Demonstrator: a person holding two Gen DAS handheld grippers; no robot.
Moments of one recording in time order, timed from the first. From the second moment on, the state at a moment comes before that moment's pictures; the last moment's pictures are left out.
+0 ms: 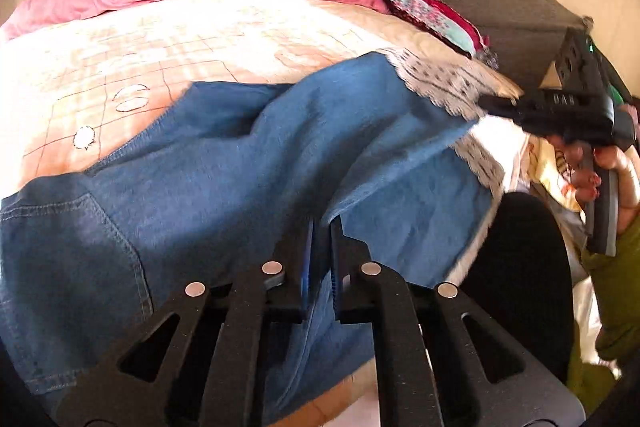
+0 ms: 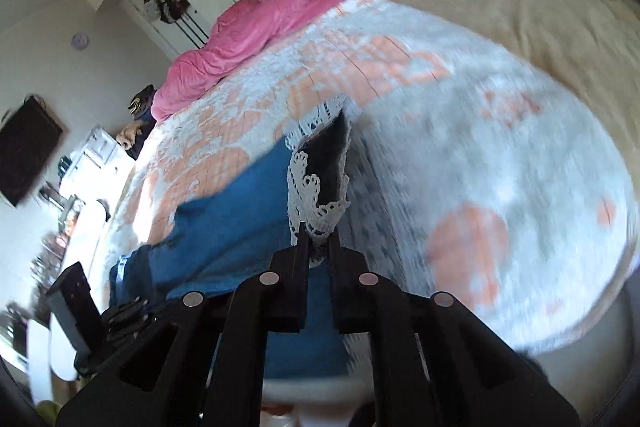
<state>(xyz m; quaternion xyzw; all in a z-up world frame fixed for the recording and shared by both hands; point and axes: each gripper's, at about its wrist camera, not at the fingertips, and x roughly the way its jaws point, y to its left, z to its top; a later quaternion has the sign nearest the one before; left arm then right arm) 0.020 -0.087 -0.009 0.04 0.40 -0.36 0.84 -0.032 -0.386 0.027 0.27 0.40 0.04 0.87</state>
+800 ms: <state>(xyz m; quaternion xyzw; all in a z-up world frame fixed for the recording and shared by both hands) -0.020 -0.097 -0.015 0.13 0.38 -0.39 0.83 -0.086 -0.398 0.000 0.28 0.43 0.05 0.85</state>
